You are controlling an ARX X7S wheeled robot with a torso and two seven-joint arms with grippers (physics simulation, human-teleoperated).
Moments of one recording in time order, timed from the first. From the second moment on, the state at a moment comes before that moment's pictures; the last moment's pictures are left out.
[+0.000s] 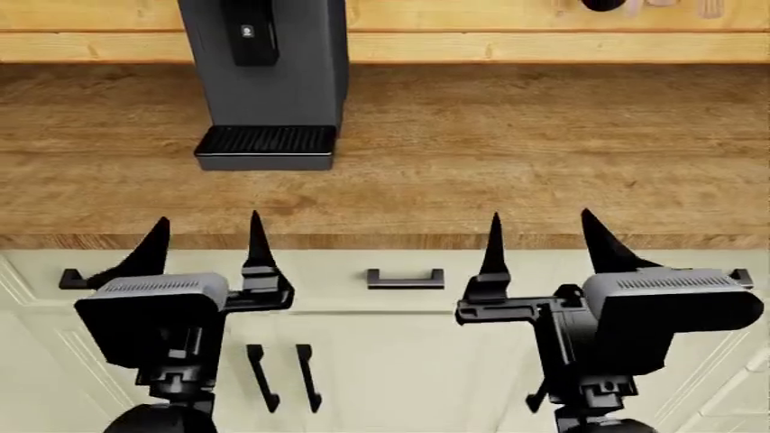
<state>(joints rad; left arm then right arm) -0.14 -0.07 -0.01 0.45 -0.16 -0.23 -0.07 0.13 0.07 -0.07 -0.74 0.04 0.55 0.06</state>
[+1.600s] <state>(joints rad) -1.23 -0.03 -0.01 -0.94 -0.21 -0.08 -0.19 1.22 0.39 -0.04 -0.87 1.40 1.29 1.09</state>
